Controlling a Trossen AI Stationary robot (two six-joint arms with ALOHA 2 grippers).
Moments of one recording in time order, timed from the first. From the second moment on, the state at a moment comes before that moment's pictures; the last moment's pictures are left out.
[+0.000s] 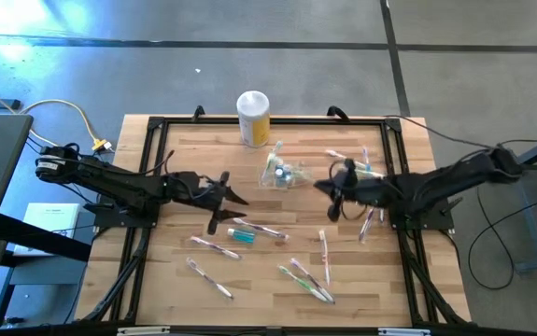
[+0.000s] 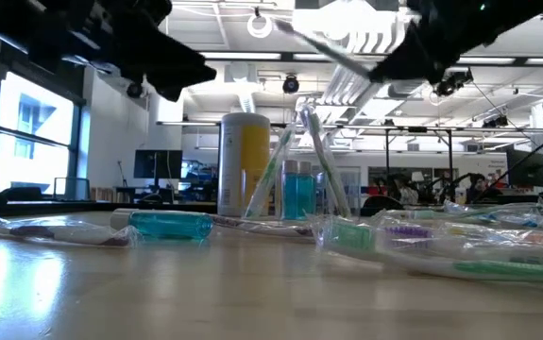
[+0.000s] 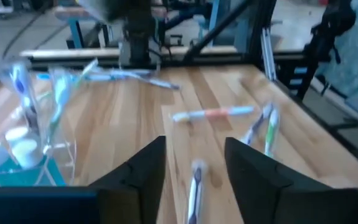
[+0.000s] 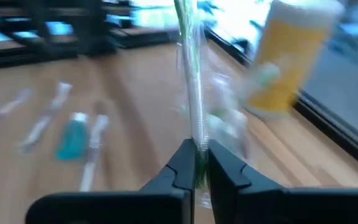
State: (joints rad) left arm -0.07 1.14 0.44 0.55 0.09 -0.01; right arm 0.20 1.01 0.59 0.02 0.53 0.22
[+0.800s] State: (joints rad) left arm -0.07 1.22 0.44 0.91 -0.03 -0.01; right arm 0.23 1.57 0.59 0.87 0.43 -0.03
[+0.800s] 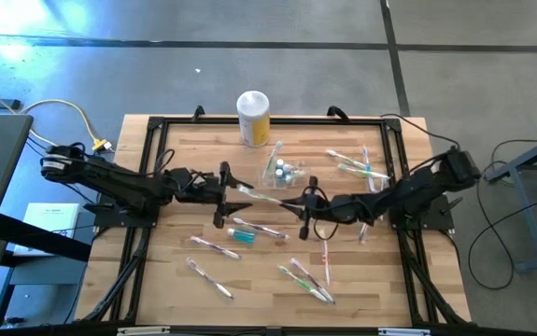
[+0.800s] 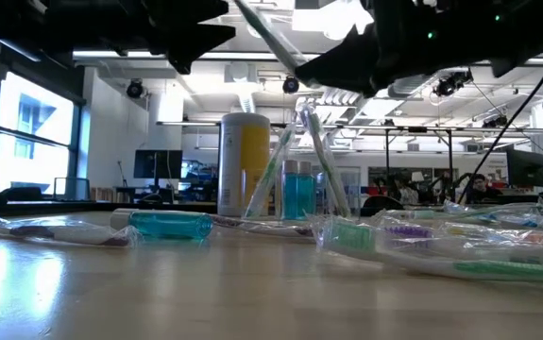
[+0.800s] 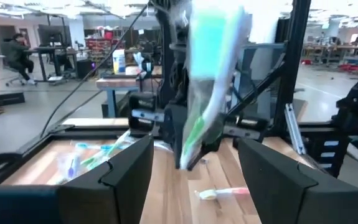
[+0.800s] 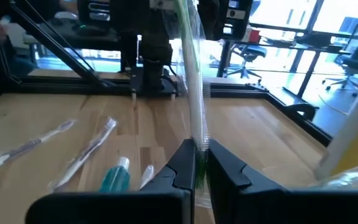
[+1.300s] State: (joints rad) left arm -0.07 1.28 0.44 1.04 -0.06 0.00; right arm 0.21 1.60 0.59 0.88 0.38 -0.03
